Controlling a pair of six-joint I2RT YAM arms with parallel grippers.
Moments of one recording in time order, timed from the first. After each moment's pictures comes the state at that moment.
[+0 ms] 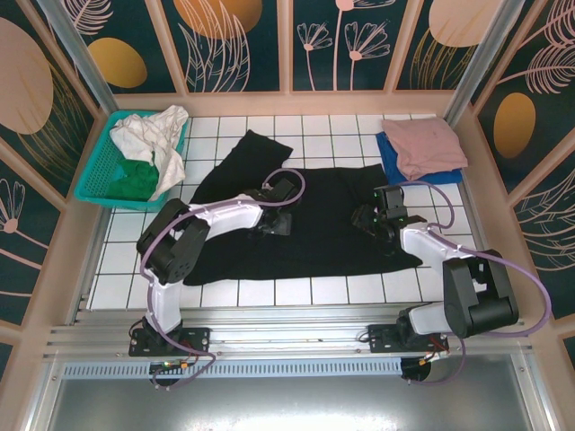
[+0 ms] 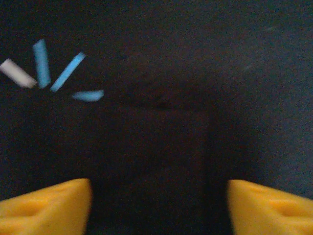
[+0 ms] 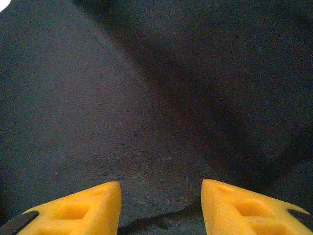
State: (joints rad) left arm -0.75 1.94 1.26 -0.57 -0.24 -0.64; right arm 0.26 1.37 0.64 -0.19 -0.07 0.68
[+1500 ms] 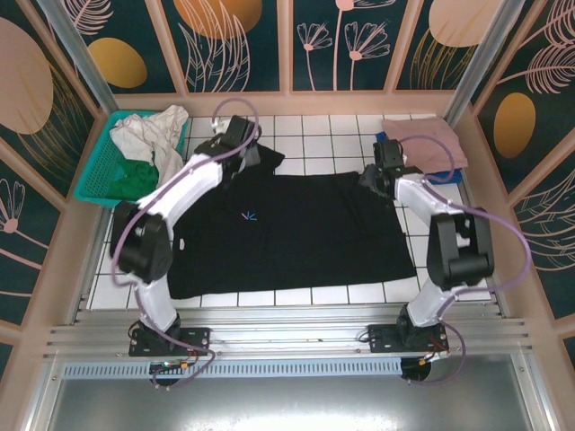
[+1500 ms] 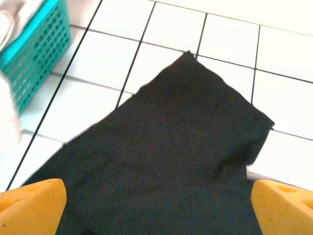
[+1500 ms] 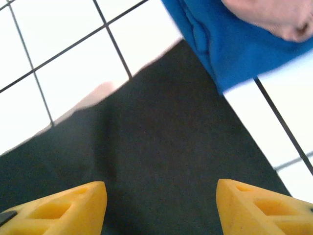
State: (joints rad) left arm -0.46 1.92 1.66 -0.62 -0.48 -0.59; right arm 0.19 1.72 1.17 -0.41 0.16 0.57
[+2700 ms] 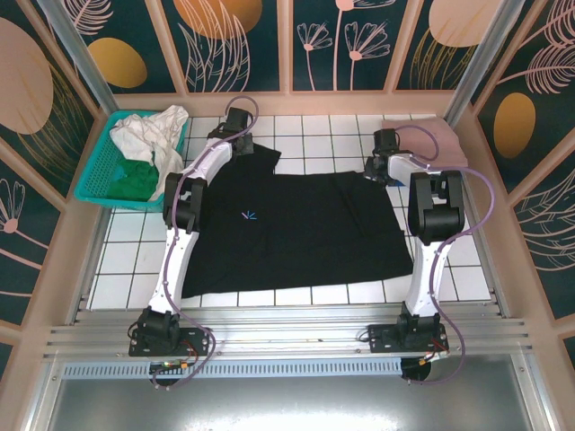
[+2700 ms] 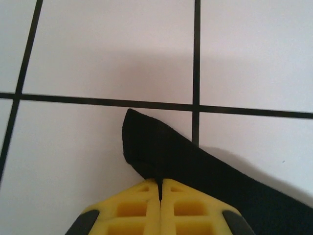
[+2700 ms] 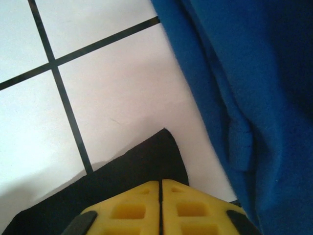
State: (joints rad) left arm -0.27 2.69 2.39 -0.58 -0.18 -0.31; right arm 0.10 2.14 1.50 -0.40 0.11 0.39
